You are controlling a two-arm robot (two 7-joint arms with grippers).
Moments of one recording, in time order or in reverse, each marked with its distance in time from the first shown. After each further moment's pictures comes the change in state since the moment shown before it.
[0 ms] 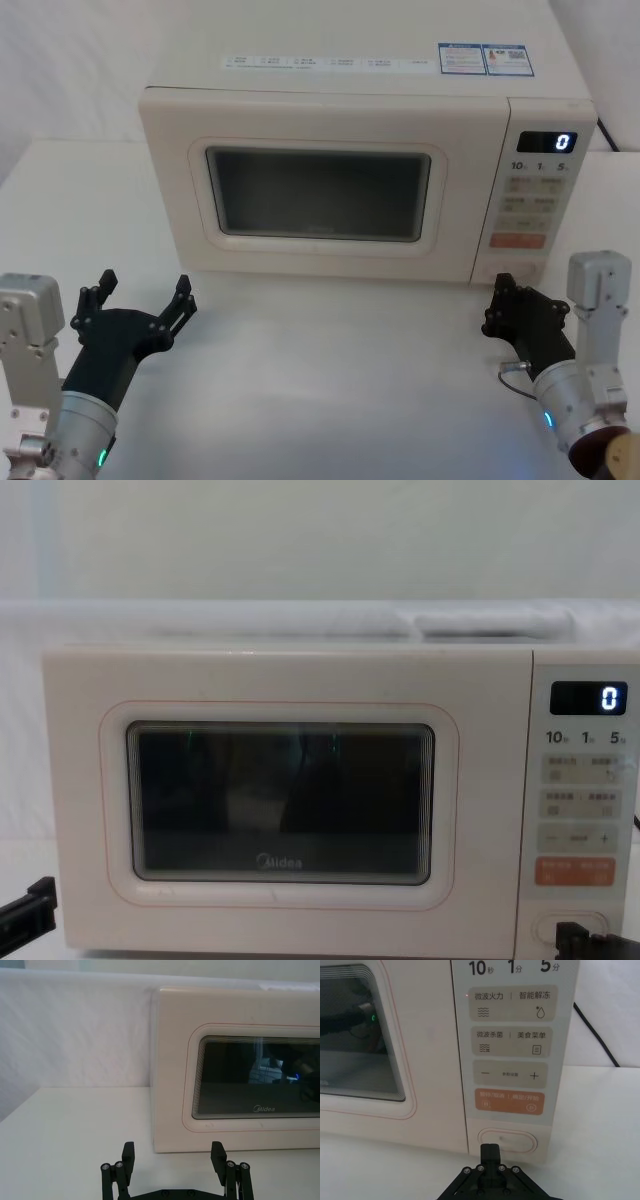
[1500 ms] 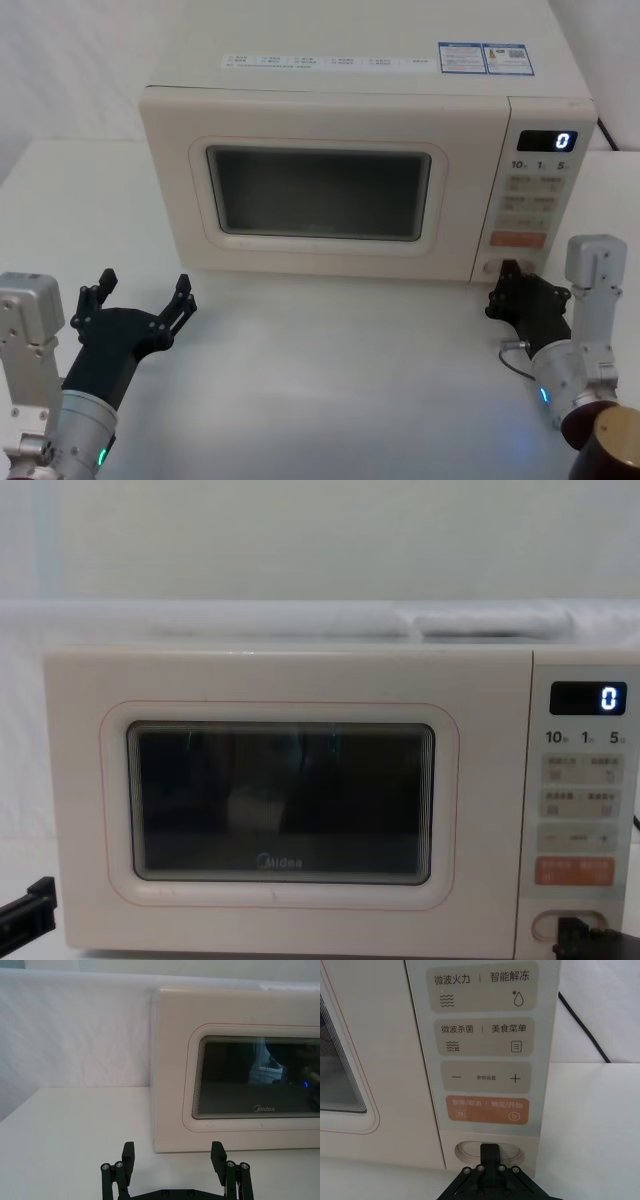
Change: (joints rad) left arm 0.000 0.000 0.000 0.000 0.000 0.000 0.000; right arm 0.106 -0.043 0.050 0.148 -0.020 -0.029 -0.010
